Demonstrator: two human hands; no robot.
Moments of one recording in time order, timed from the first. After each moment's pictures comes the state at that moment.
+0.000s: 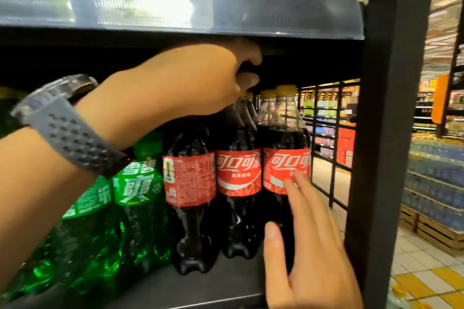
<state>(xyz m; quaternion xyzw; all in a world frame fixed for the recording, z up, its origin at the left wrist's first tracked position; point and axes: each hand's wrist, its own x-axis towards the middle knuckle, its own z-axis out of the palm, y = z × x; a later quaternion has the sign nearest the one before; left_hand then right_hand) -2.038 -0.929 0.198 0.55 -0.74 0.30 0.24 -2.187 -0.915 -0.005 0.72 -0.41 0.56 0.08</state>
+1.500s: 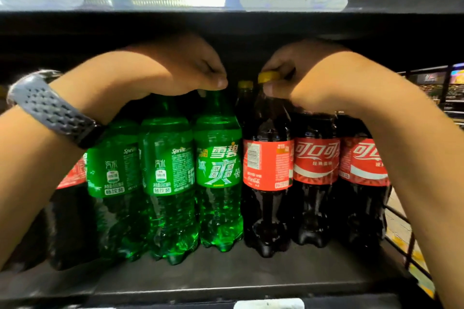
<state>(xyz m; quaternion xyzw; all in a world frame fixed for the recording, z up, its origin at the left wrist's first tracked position) -1.892 -0.923 0.200 0.58 -0.76 0.10 0.29 -2.104 -0.958 0.185 0.87 -0.37 0.31 0.06</state>
